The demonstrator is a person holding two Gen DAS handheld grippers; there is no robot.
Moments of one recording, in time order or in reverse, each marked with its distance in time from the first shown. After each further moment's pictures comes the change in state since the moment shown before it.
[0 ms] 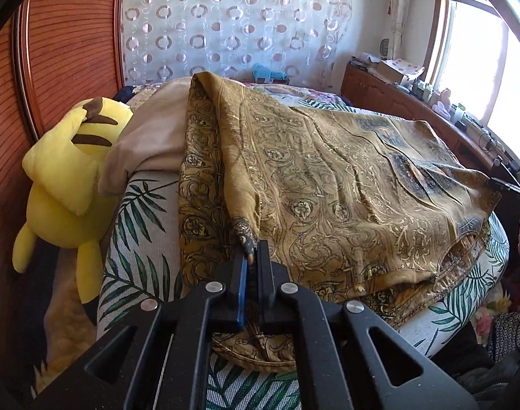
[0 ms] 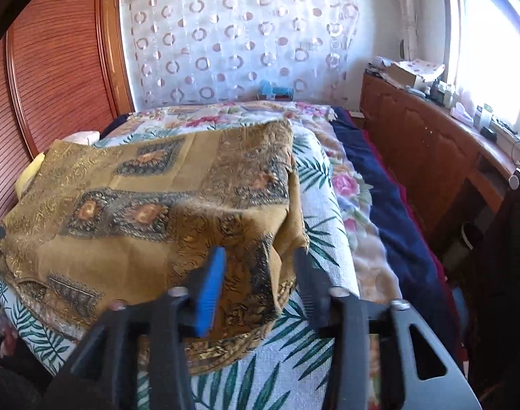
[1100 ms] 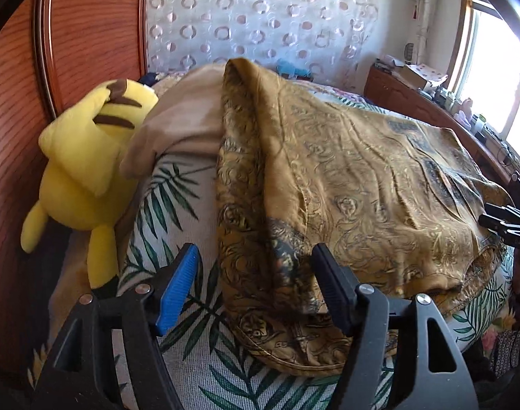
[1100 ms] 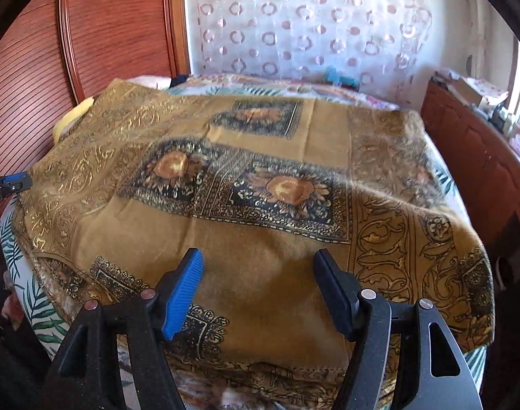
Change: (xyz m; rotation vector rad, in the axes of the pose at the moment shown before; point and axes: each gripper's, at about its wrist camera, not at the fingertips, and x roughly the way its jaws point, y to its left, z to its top) left arm 0.014 0.022 -0.006 -0.084 0.034 0.070; right arm 0.080 0.105 -0.014 -0.183 0.117 0.176
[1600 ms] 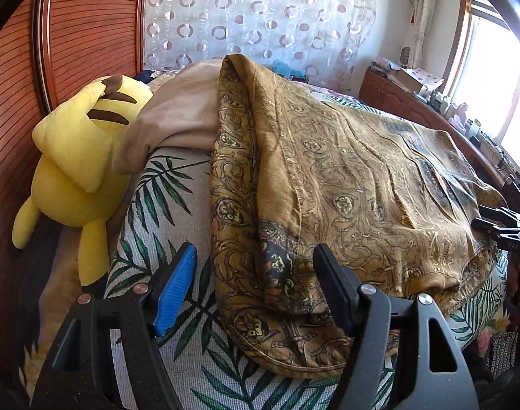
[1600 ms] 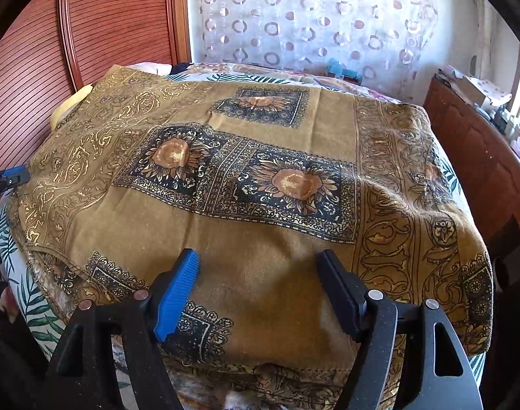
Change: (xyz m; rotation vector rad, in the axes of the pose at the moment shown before) left arm 0.002 0.004 -0.004 -0.011 -0.012 -0.031; right arm 0.014 0.007 0.012 -0.020 0.028 -0.024
